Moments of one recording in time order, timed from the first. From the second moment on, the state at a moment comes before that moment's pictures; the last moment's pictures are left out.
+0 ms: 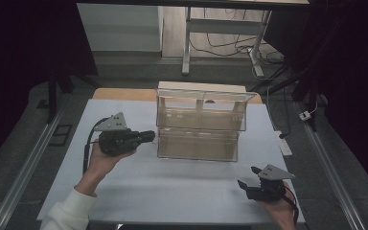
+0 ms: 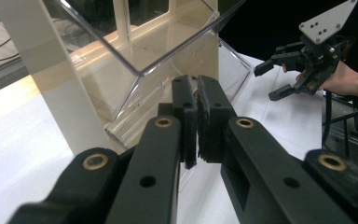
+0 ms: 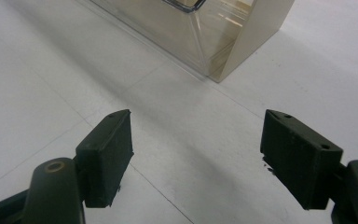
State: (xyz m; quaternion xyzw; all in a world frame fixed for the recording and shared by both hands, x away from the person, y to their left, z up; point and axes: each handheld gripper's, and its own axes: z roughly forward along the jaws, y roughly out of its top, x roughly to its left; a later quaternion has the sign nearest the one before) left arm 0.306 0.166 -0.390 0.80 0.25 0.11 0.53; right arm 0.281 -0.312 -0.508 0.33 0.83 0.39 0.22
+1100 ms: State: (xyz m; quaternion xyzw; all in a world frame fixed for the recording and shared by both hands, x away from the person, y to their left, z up) left arm 0.321 0.119 -0.373 0.80 0.23 0.11 0.54; right arm 0.281 -0.312 -0.509 0.33 0.83 0.39 0.22
